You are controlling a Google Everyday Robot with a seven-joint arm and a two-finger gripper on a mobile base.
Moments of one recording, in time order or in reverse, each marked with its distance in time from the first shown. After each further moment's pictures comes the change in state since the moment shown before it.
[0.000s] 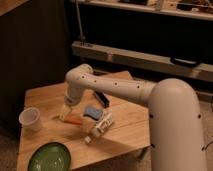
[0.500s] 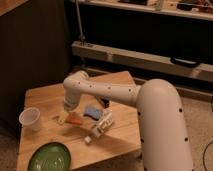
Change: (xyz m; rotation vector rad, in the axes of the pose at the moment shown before) arm 0.005 0.005 0.038 0.017 -0.019 -0.006
